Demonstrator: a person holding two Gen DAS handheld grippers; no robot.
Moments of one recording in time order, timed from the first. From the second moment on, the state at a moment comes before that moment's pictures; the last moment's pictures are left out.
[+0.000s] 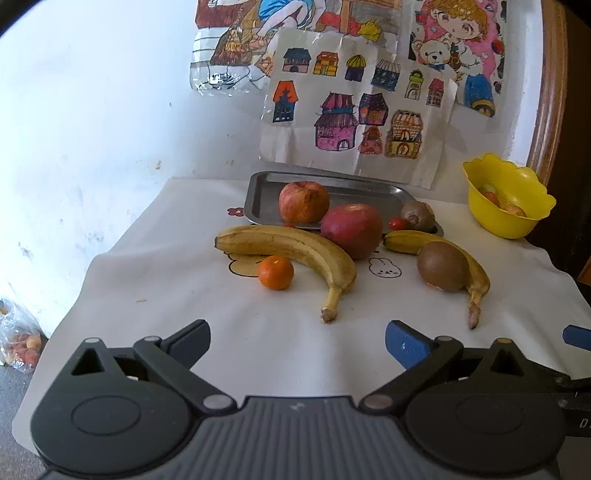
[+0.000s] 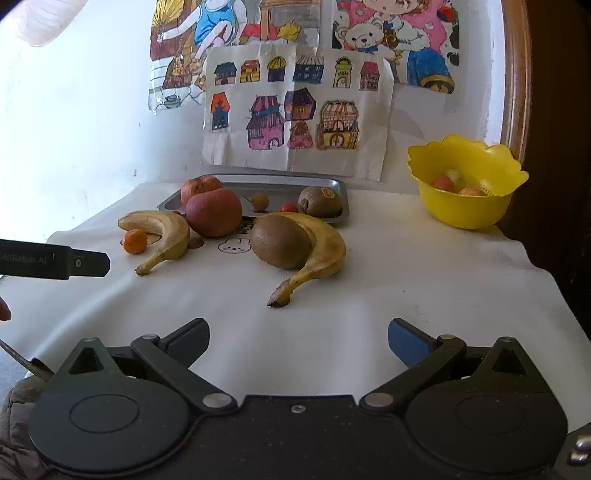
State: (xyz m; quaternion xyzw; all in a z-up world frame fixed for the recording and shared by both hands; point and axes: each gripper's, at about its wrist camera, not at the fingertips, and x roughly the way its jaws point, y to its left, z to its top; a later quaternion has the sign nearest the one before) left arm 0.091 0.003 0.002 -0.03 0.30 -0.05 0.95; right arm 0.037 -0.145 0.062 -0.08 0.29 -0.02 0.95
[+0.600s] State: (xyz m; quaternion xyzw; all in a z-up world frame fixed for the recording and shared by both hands) left arm 0.135 0.005 0.000 -0.02 0.34 -0.08 0.94; right arm 0.073 -0.152 0.066 -0.09 0.27 0.02 0.96
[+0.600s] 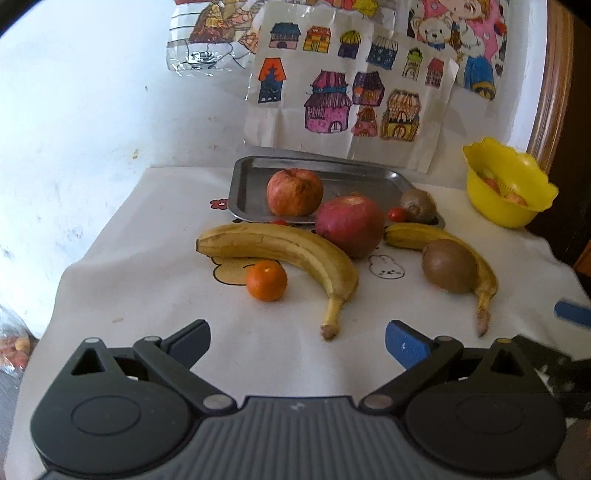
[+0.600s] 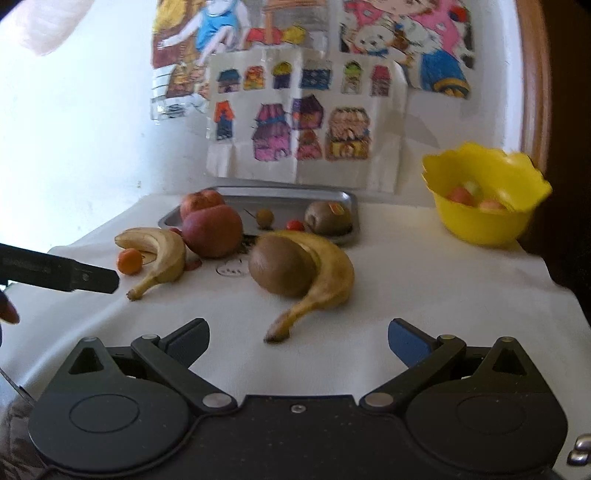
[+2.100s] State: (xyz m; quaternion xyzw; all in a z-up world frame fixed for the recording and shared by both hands) left arm 0.205 0.014 -0.017 -0.01 0.36 -0.12 0.93; right arm 0.179 -0.127 0.052 -0.13 0.31 0.13 0.93
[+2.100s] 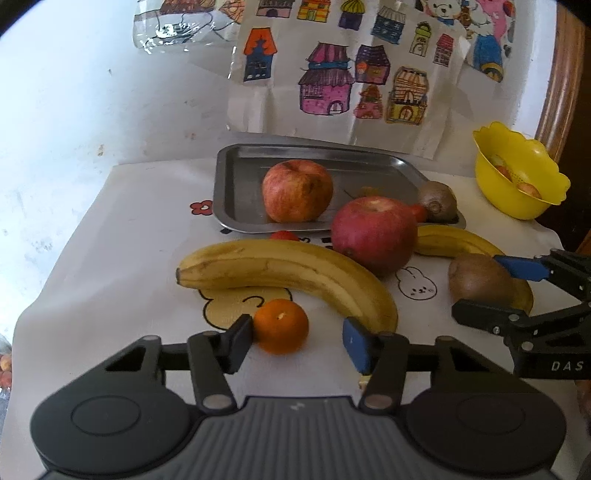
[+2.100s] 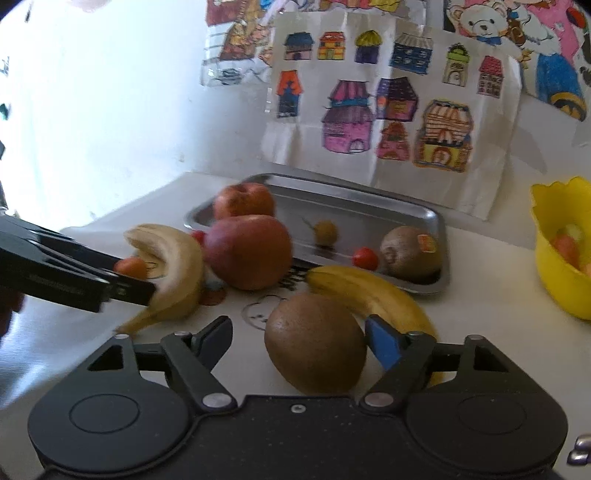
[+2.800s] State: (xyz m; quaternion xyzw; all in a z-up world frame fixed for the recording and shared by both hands) left arm 0.190 0.005 -0.016 -0.01 0.35 -0.12 0.93; right arm 0.180 -0.126 0.044 -0.11 0.33 0.12 0.93
